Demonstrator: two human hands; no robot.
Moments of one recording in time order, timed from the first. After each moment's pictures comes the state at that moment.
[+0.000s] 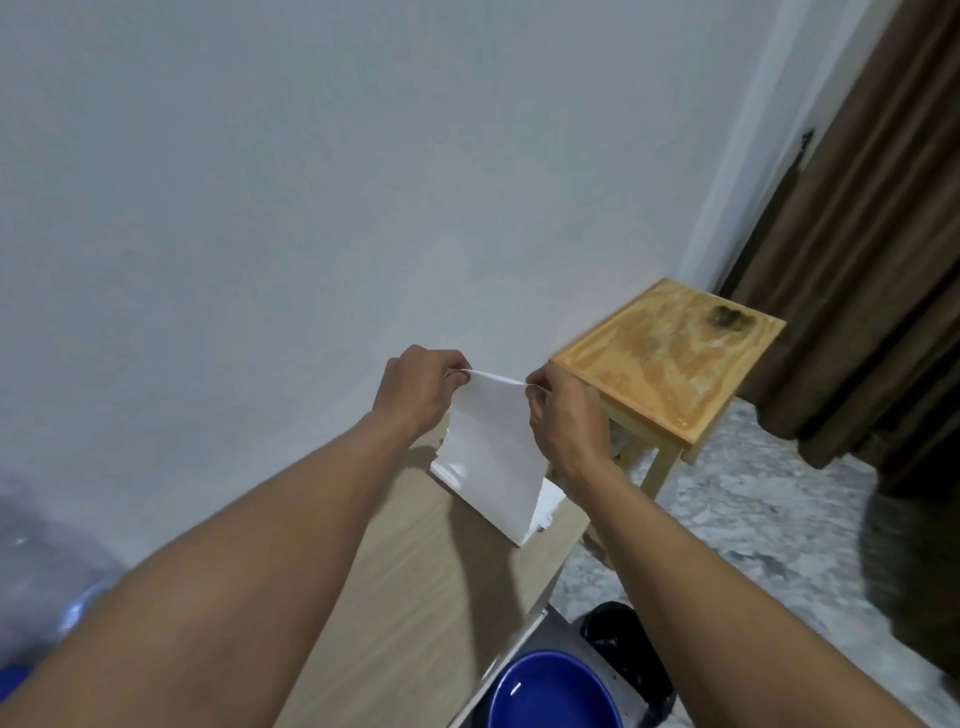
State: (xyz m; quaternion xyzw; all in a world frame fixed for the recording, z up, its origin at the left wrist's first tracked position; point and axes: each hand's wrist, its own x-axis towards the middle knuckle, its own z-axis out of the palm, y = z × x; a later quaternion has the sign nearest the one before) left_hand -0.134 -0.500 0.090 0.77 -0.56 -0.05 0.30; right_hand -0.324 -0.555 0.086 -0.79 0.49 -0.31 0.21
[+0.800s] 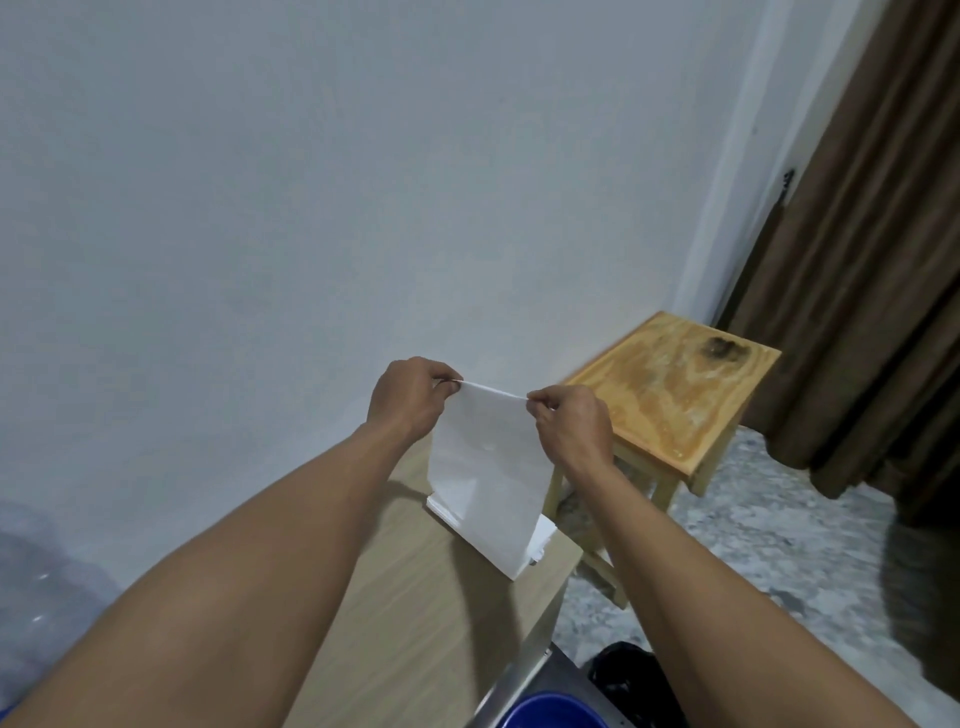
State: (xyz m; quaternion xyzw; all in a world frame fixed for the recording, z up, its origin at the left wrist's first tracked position) left_hand -0.148 -0.502 0.140 0.79 -0.50 -0.06 0.35; right_hand -0.343 -0.572 0.125 -0.74 0.51 -0.34 0.28
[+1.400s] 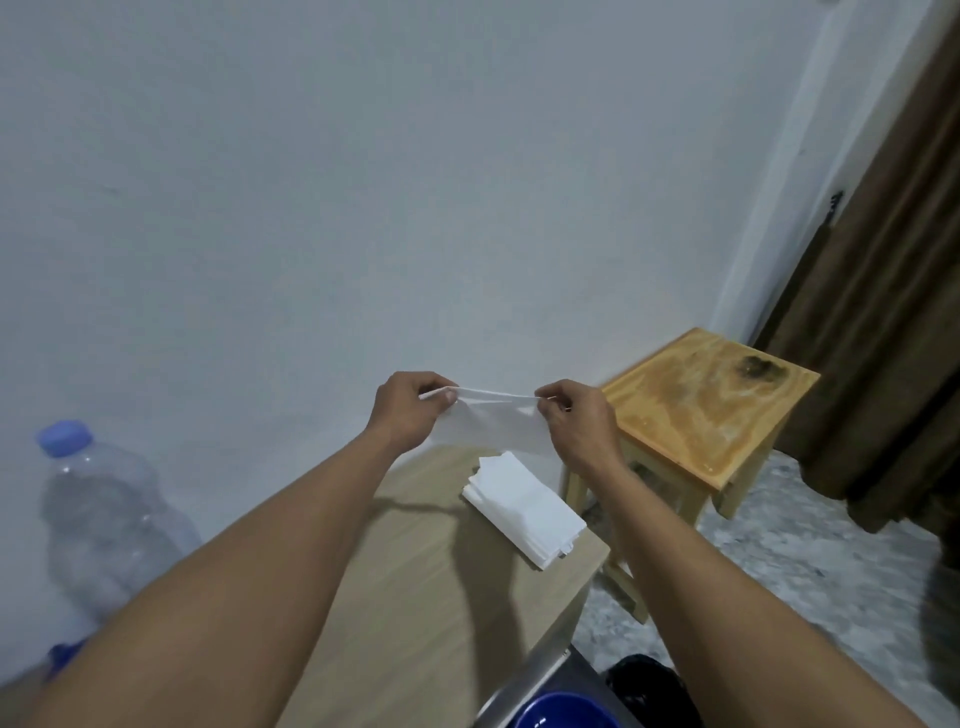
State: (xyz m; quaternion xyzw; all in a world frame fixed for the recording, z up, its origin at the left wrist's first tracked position) left_hand -0.135 -0.427 0.145 0.76 -0.42 -0.16 0.47; right_hand -0.330 -0.539 0.136 -0.76 0.43 -0.34 0.34
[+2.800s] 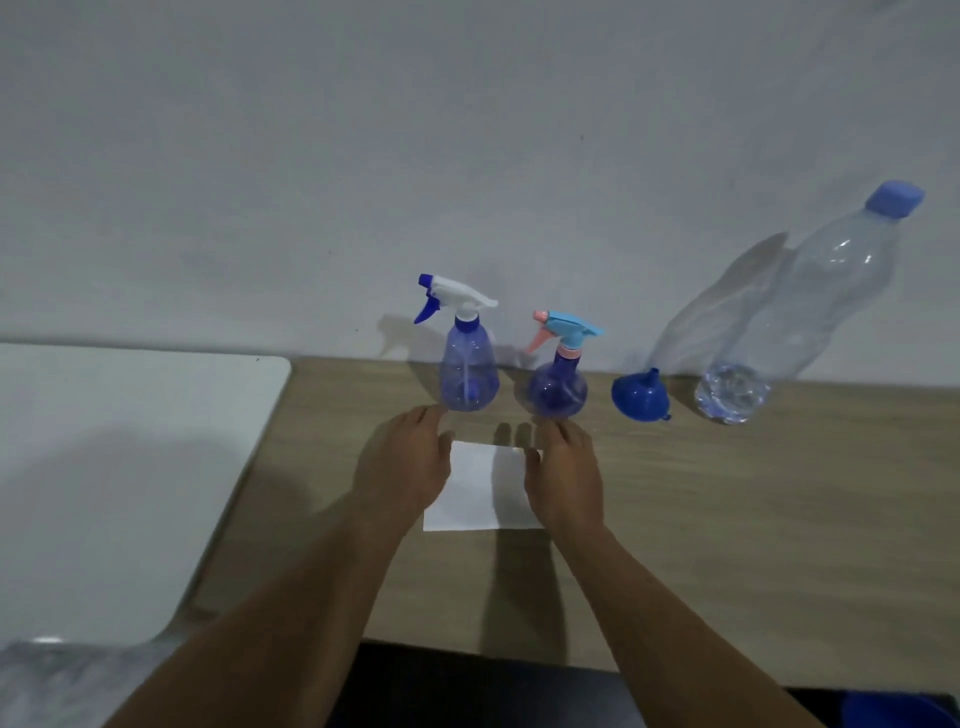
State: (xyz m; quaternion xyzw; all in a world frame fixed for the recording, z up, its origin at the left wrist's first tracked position) left_hand 0.003 0.263 -0.066 0.97 -0.14 0.03 0.20; right_hand -0.068 0.076 -0.060 -0.95 0.14 -0.11 0.25
